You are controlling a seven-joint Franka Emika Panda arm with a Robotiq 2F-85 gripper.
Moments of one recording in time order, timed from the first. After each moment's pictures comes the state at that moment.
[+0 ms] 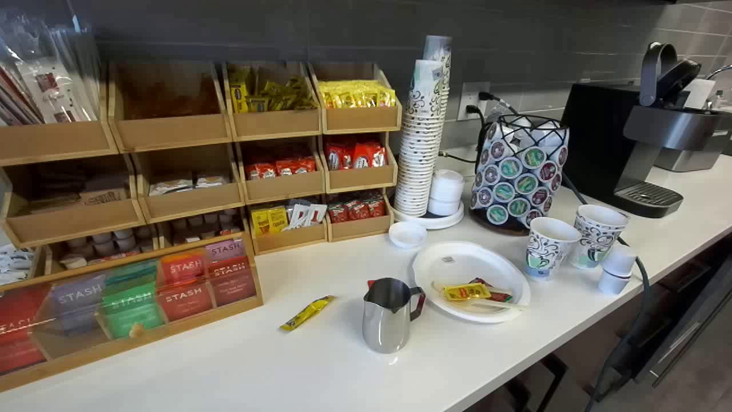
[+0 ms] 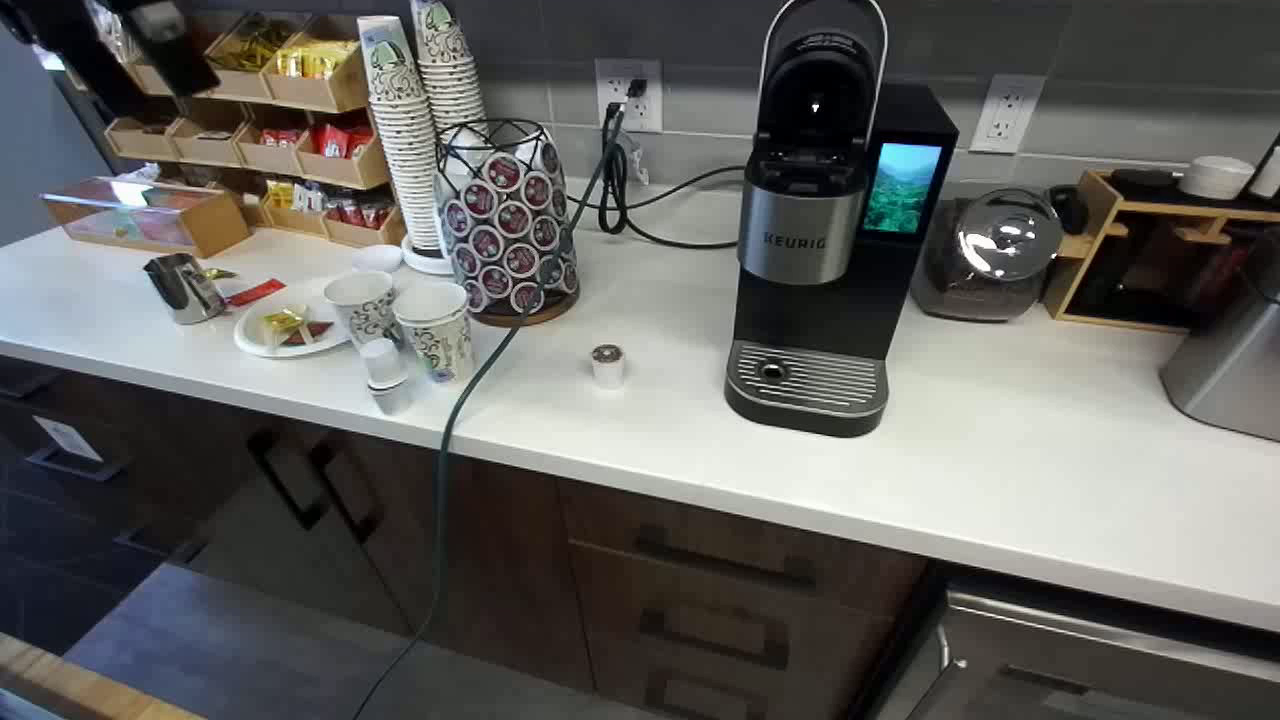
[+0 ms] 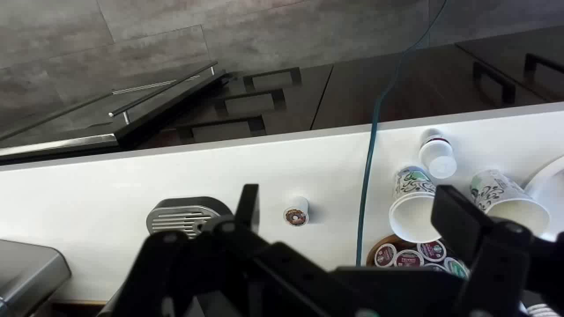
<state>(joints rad) -0.27 -0.82 -0.20 -2.49 -0.34 1.88 -0.19</state>
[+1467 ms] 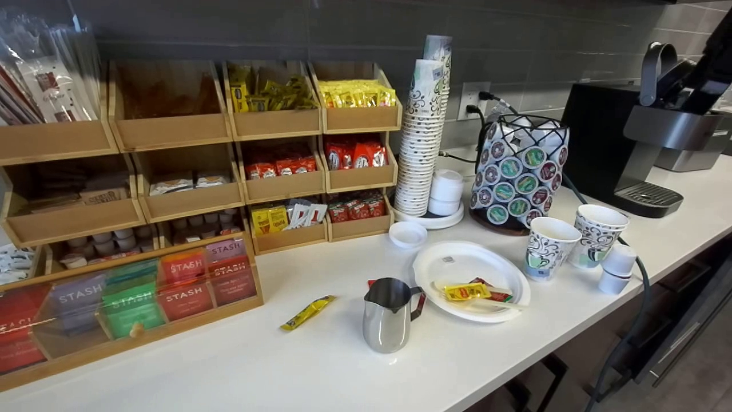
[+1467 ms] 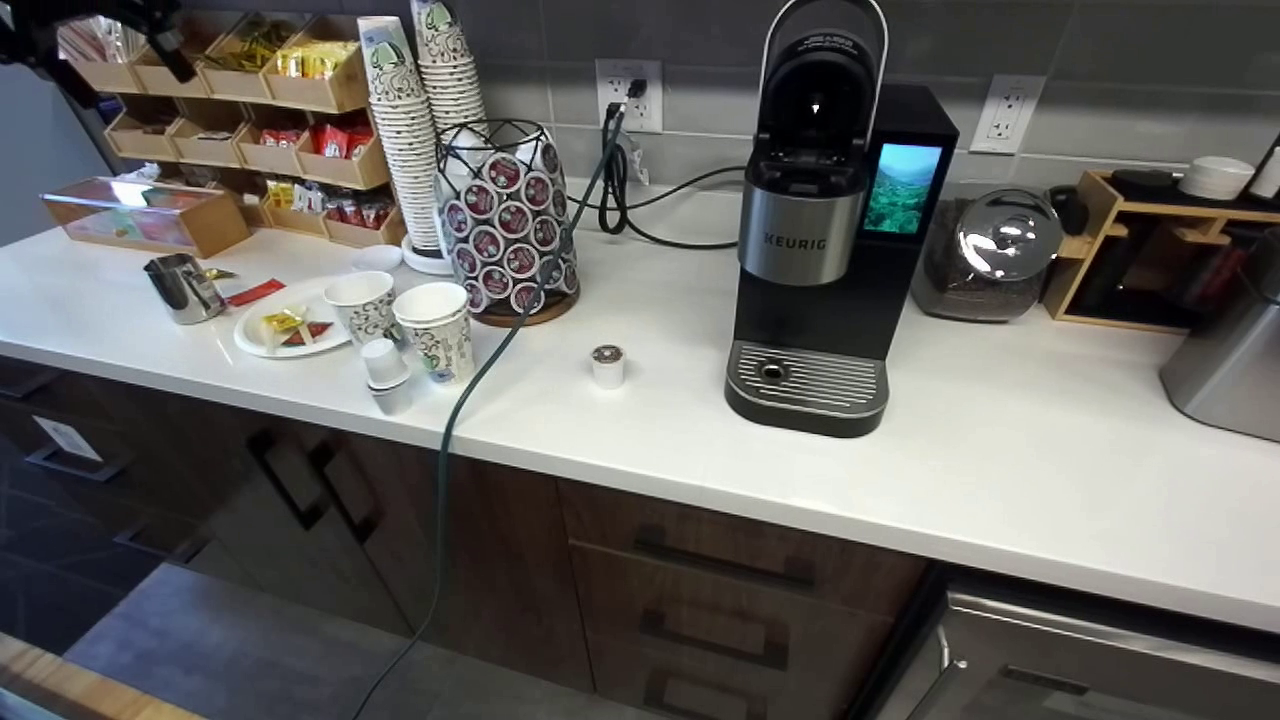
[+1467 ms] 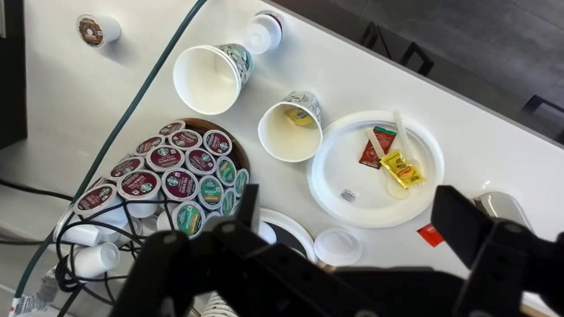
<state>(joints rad) 0.13 -0.59 0.00 -2.43 -0.19 2.08 -0.26</state>
